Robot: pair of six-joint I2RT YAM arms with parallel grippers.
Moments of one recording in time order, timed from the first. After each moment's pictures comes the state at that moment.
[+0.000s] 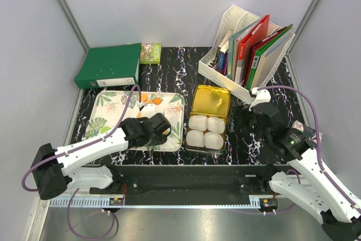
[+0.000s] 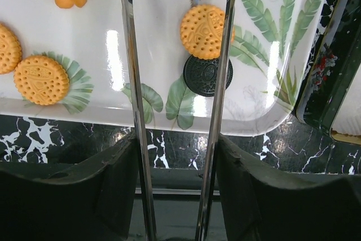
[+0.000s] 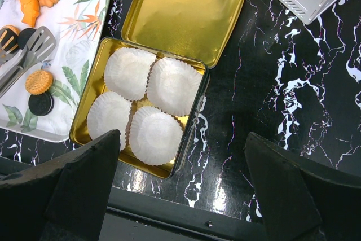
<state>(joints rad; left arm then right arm) -0.97 1.15 0.85 -0.92 -0.46 -0.97 0.62 0.71 0.86 -0.74 0.24 0.43</state>
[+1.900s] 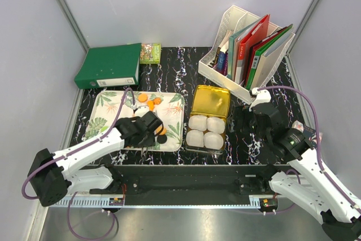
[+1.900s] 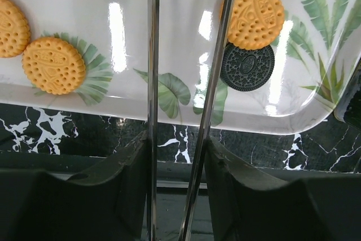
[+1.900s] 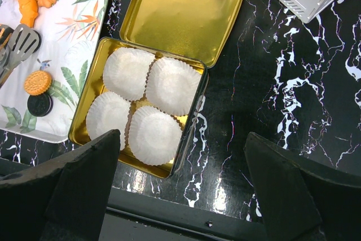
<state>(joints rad) -0.84 1.11 0.77 -0.91 -0.34 -0.91 0.62 0.71 0.86 -0.74 0.25 0.43</state>
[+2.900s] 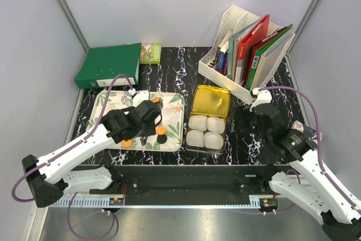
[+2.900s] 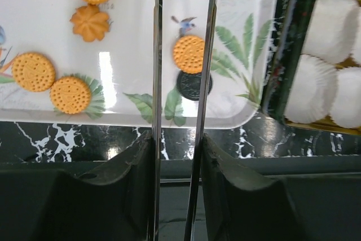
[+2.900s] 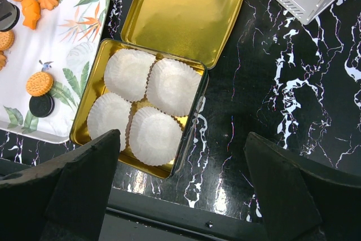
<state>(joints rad) -0.90 1.07 1.05 -1.06 -0.43 -0.86 0.62 0.69 0.86 -0.74 0.25 0.43</state>
